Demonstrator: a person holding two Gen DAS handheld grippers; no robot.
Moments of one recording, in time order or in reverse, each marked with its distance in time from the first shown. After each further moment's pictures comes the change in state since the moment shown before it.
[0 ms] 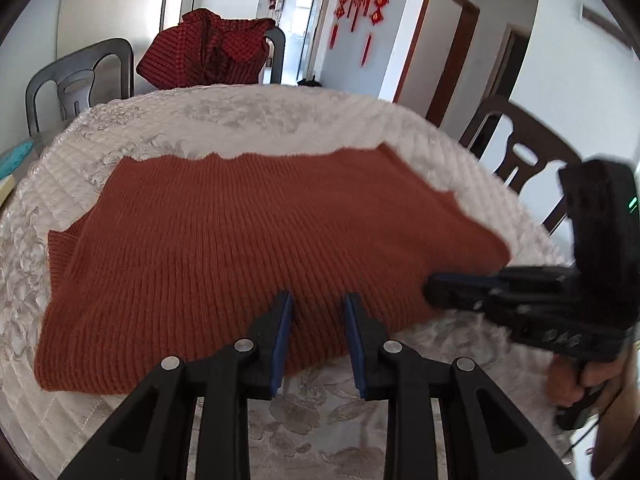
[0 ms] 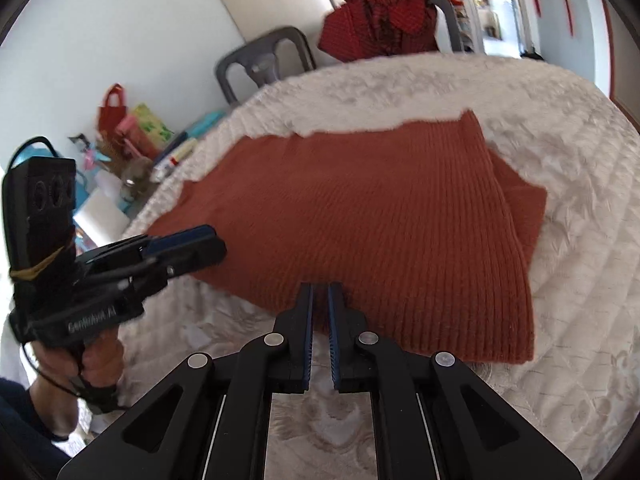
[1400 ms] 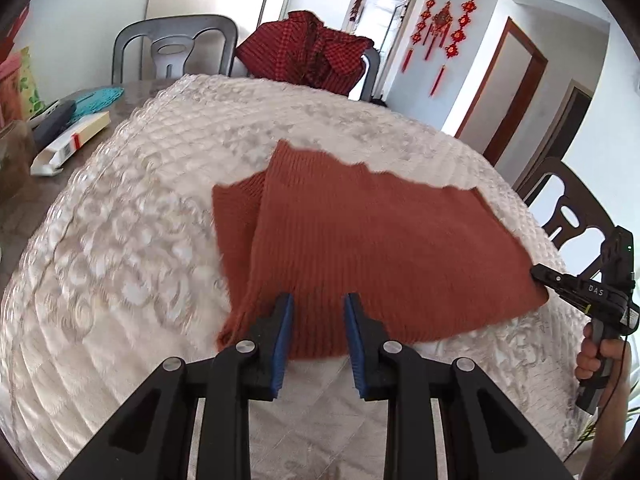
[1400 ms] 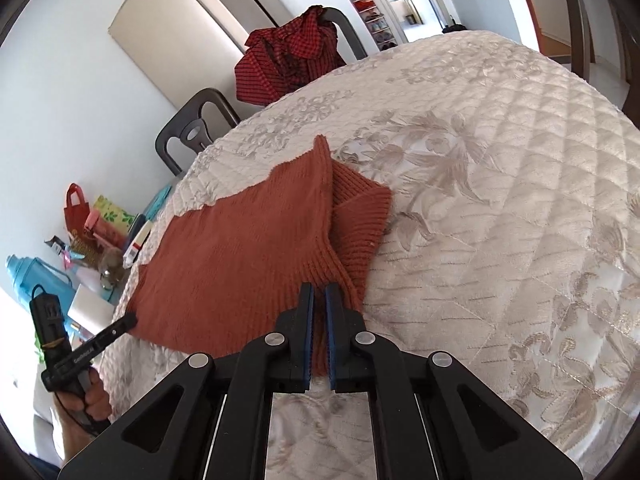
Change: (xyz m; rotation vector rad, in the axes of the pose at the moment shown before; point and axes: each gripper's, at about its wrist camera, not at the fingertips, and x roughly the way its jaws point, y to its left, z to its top) left arm -0.055 0.096 -0.022 -0.227 -0.060 0.107; right arm -0.044 -0.080 -0.001 0.293 -0.147 -0.035
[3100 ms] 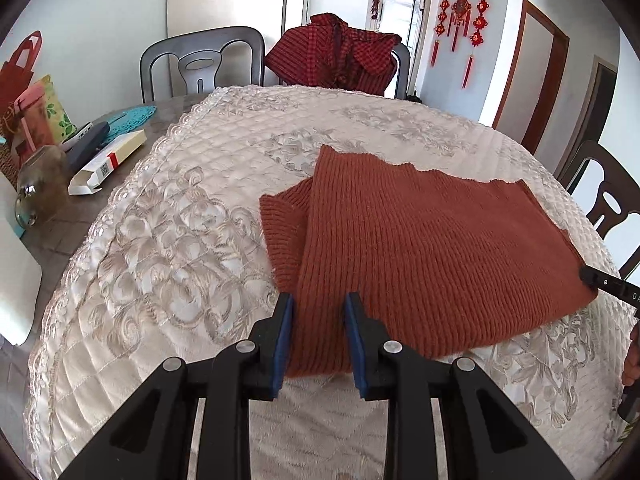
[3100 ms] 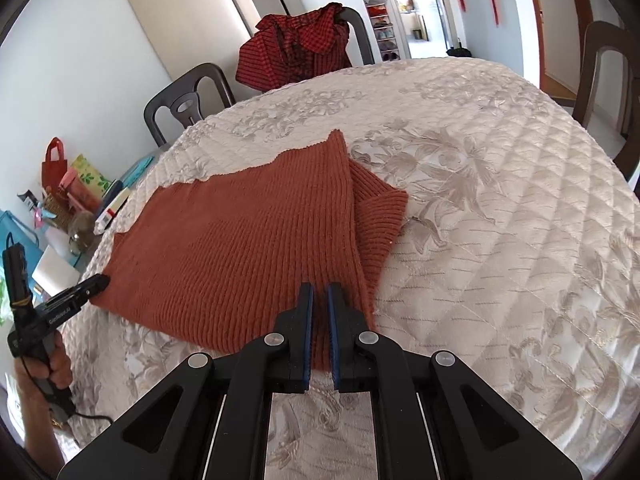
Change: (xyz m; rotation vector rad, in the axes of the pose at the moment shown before) left arm 0.002 0.007 -0.005 0.046 -0.003 0.194; right arm 0.002 0.030 -0.010 -0.143 0.015 -0.146
